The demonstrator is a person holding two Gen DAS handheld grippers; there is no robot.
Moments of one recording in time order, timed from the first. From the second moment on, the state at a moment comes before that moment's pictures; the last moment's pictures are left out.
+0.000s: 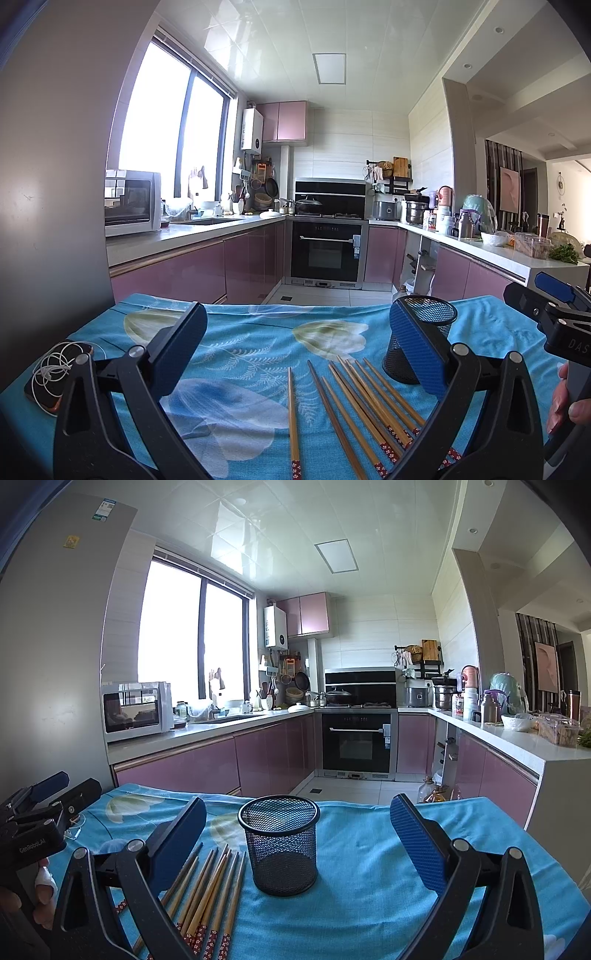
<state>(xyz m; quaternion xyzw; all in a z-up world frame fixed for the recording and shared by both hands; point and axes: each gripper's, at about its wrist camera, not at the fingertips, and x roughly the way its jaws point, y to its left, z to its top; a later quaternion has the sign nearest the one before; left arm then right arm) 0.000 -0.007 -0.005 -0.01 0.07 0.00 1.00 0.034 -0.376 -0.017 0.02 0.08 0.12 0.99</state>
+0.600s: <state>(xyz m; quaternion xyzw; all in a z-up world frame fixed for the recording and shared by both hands) 0.029 0.003 -0.022 0.01 0.18 -0.02 0.98 0.079 -0.341 -0.049 -0.03 0.27 0.21 0.94</state>
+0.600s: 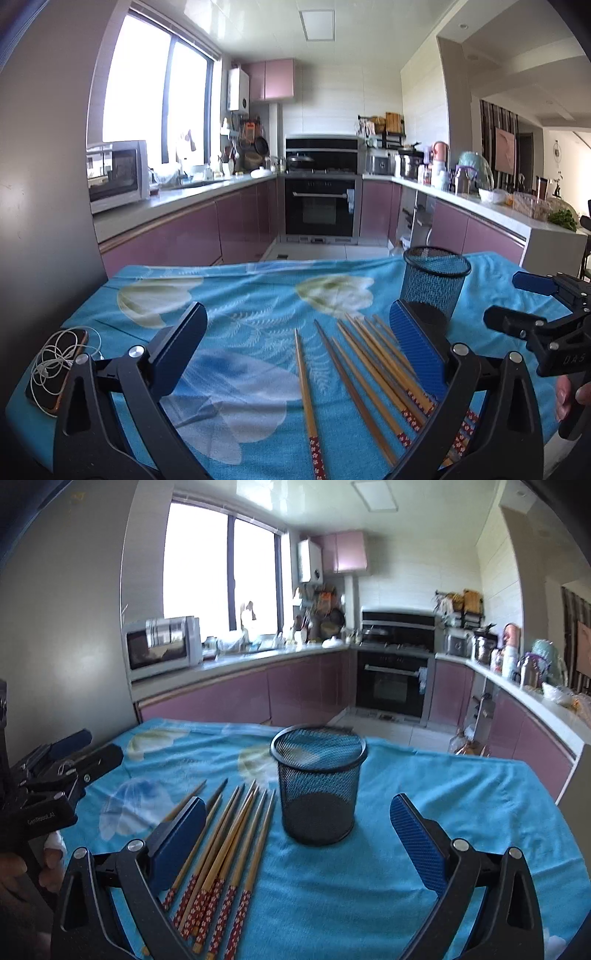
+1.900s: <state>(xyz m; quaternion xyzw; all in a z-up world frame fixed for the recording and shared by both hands) 0.130 0.007 -0.101 0.00 0.44 -0.12 0.89 0.147 -0.302 -0.102 -0.01 0.46 0.26 0.85</state>
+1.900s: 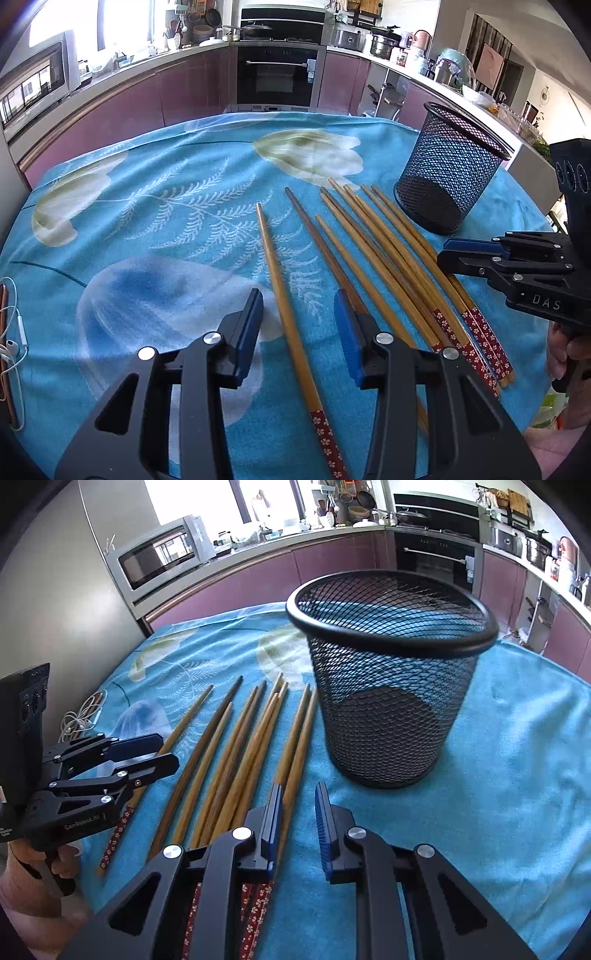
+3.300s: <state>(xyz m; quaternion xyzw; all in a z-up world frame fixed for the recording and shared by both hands) 0.097 -0.007 0.076 -0.10 0.25 -0.24 0.93 0.120 -0.367 0.025 0.08 0.26 0.34 0.90</state>
